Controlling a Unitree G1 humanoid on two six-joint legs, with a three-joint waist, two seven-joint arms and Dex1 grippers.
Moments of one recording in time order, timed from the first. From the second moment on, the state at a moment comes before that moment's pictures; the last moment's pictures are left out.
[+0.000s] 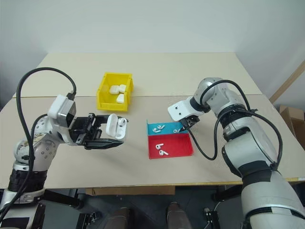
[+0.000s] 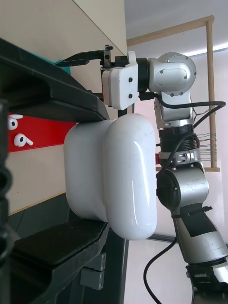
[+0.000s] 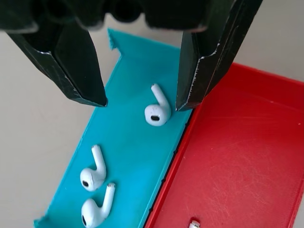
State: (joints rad) left arm -0.46 0.63 0.08 -0.16 -0.75 0.38 -1.41; right arm -1.31 -0.53 0.59 1.09 -0.30 -0.55 1.45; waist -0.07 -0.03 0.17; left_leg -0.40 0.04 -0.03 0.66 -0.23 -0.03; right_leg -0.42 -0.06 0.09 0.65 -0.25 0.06
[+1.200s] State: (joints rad) left arm -0.42 0.65 0.10 -0.21 -0.75 0.38 -1.36; right arm -1.33 -0.45 0.57 1.24 -0.49 -0.61 1.33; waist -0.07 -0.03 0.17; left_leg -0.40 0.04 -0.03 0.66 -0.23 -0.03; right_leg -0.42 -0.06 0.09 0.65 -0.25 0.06
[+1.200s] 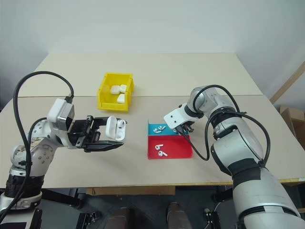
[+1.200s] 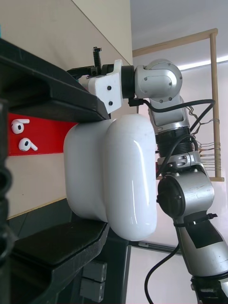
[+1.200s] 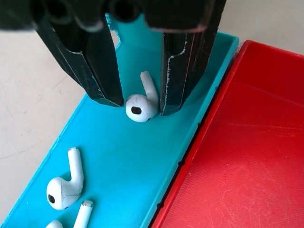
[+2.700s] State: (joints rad) left arm -0.64 0.56 0.04 0.01 -0.74 0.39 -1.41; right arm -0.66 -0.29 -0.11 -0.48 0.82 0.88 0.76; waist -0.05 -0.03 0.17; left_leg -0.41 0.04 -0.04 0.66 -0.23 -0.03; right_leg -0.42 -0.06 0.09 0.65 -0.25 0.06
